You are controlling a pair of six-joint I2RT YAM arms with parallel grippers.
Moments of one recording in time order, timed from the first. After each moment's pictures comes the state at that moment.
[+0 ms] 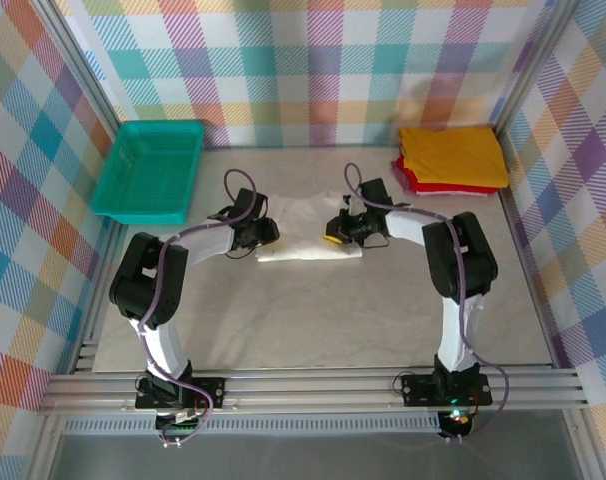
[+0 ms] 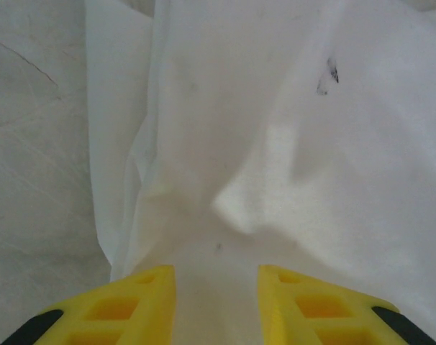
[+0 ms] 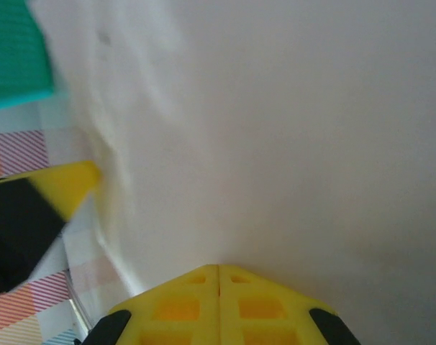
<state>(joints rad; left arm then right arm) -0.40 1.83 1.11 -0.24 0.04 -0.65 0.37 2.03 1.24 -0.19 -0.68 0.66</state>
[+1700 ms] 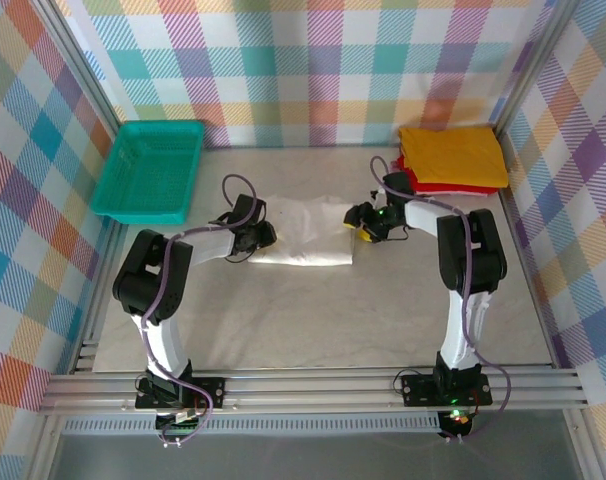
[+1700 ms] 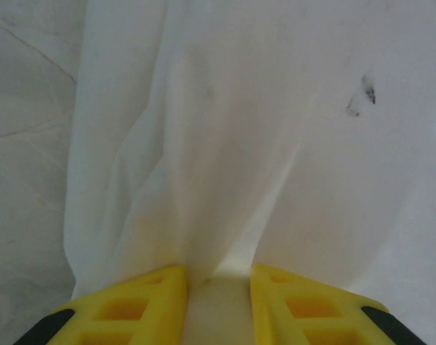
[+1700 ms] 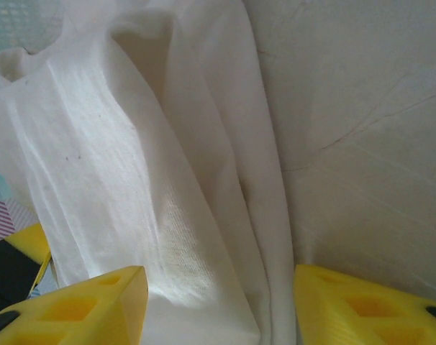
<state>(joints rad) -0.39 1.86 1.06 -0.12 0.01 -0.66 0.24 2.04 1.30 -0.35 -0.60 0.64</state>
